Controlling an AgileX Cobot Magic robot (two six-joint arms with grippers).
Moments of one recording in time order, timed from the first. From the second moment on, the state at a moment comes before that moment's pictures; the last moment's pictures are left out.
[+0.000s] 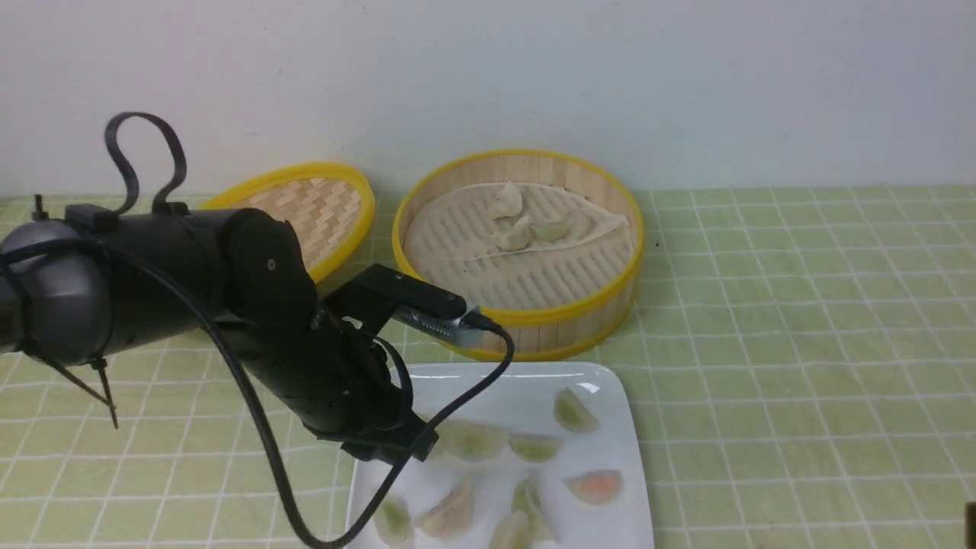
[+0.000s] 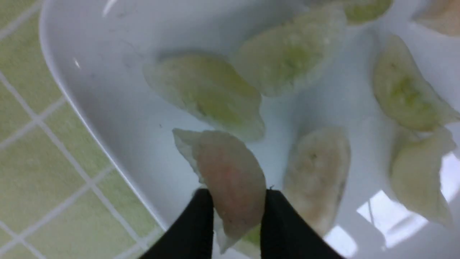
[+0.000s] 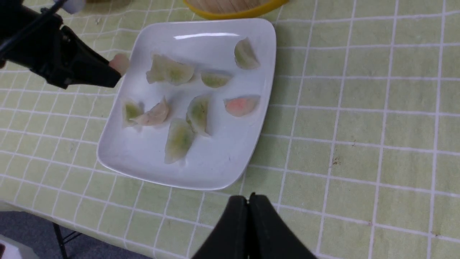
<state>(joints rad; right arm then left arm) 0.04 0.54 -0.71 0.51 1.22 -0.10 -0.42 1.71 -1.03 -0.33 0.70 0.34</state>
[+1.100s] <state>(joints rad) 0.15 1.54 -1.50 0.41 1.14 -0.23 -0.42 1.03 -1.00 -0.34 0.94 0.25</state>
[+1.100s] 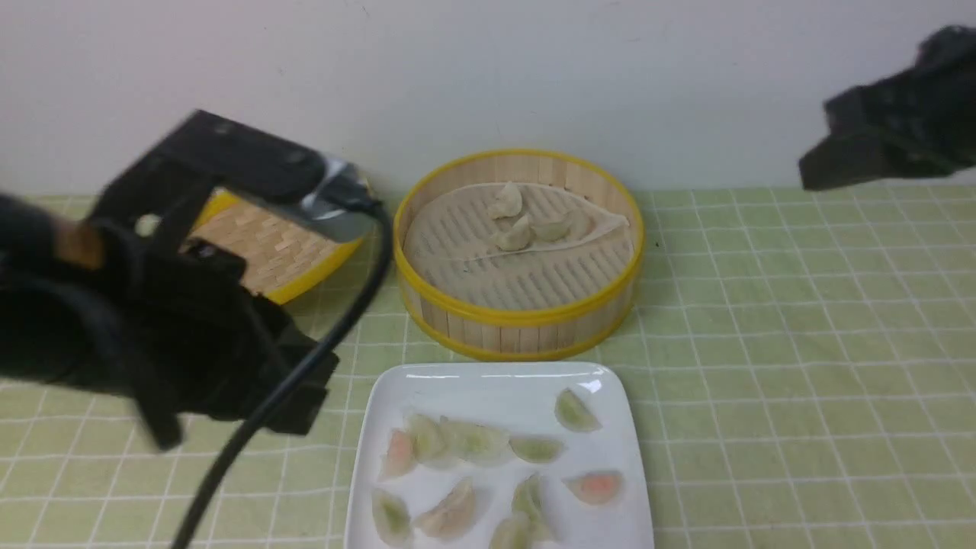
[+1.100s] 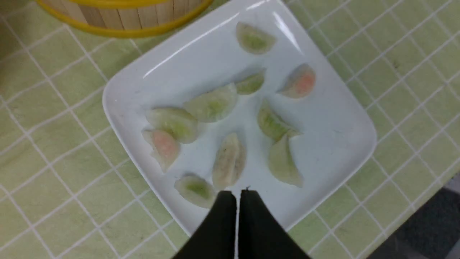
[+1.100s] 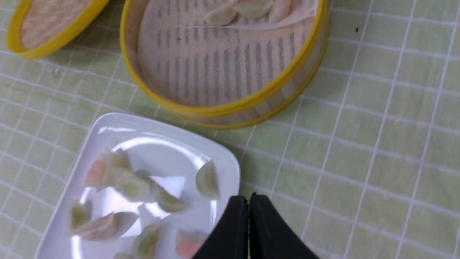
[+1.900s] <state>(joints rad) 0.31 2.53 -2.42 0.24 1.10 -0.23 -0.42 0.53 -0.88 -0.08 1.04 -0.10</state>
